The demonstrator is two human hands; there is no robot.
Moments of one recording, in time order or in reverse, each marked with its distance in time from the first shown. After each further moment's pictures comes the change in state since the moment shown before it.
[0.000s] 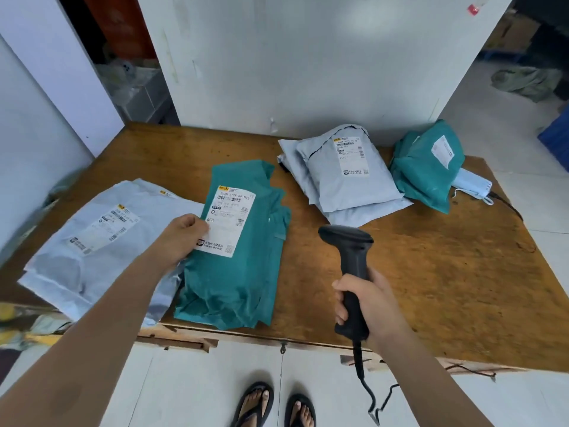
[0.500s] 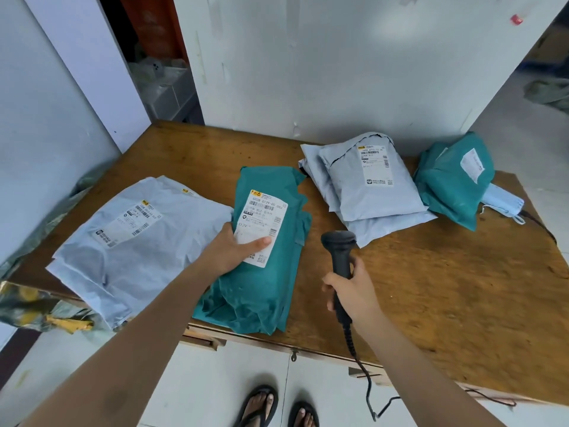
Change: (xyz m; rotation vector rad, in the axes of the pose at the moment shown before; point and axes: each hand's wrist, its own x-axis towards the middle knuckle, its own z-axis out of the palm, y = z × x) left_hand 0.002 -0.012 0.031 0.214 -0.077 0.052; right_hand 0.070 0.027 0.026 -0.327 0.107 0.000
